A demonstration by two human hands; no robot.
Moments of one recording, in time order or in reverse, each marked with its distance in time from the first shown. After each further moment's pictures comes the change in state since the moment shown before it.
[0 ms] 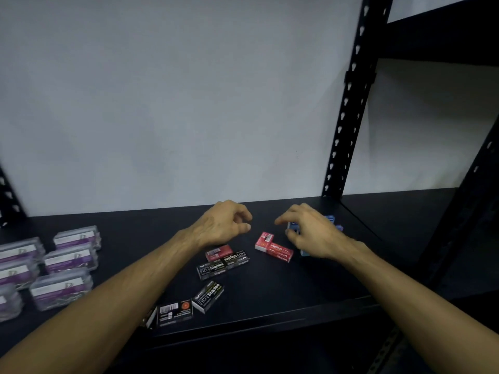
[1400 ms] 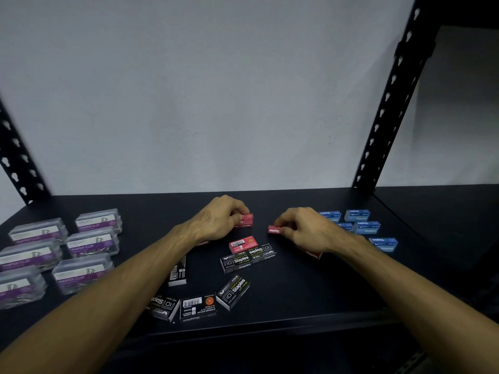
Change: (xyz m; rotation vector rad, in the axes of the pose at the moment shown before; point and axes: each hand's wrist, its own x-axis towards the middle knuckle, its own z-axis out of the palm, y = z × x) left_hand -0.007 -0.064 -0.006 0.039 -0.001 -0.043; right_hand 0.050 -0.028 0.043 0.118 -0.254 0.016
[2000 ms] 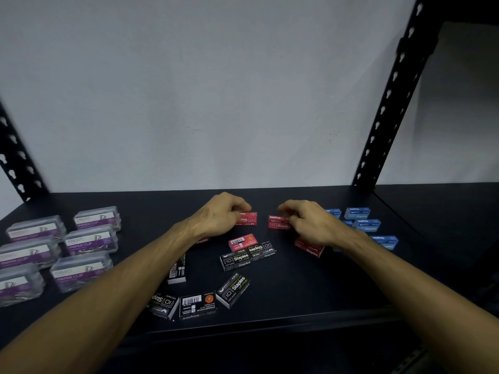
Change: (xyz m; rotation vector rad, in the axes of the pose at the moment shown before) left_hand 0.002 0.002 0.001 -0.122 -0.030 -0.071; right_hand 0.003 0.007 -0.002 0.150 0.063 0.100
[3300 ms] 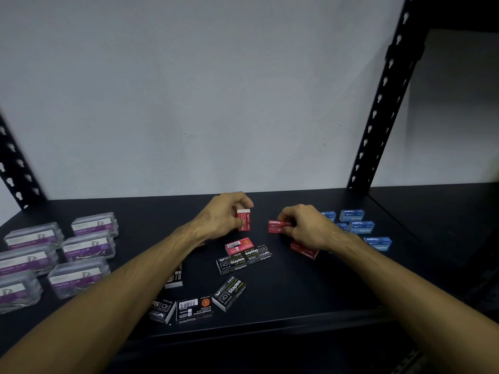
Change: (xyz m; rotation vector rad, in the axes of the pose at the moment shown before) left_hand 0.000 0.010 0.002 -0.094 0.068 0.082; right_hand -0.005 -0.002 -0.001 -0.109 0.035 -0.001
